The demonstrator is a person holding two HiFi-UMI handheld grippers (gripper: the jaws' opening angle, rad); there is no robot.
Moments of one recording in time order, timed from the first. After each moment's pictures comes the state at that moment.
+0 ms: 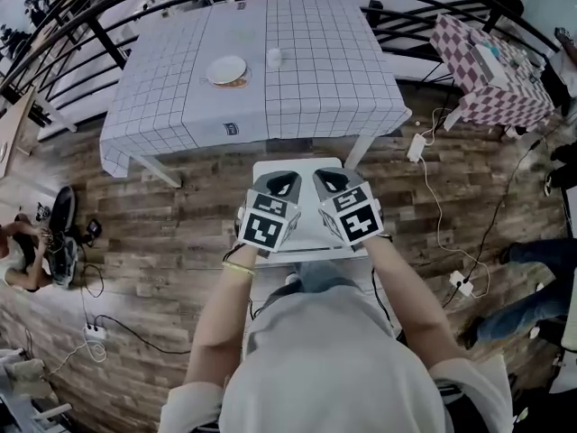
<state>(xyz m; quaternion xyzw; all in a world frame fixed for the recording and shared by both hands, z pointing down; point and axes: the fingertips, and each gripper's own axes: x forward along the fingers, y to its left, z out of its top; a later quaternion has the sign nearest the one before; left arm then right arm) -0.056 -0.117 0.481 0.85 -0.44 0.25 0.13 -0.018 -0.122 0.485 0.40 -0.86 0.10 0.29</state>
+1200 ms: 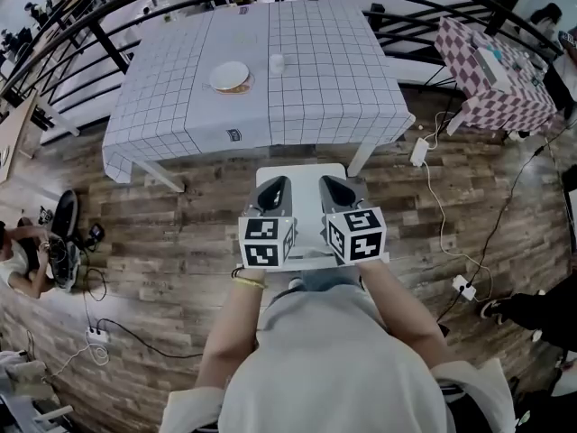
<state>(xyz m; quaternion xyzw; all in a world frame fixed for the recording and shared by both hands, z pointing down) -0.093 -0.126 0.469 0.81 -0.56 0.12 0.14 -0.009 -0.126 0.472 0.49 -0.85 0.16 0.14</state>
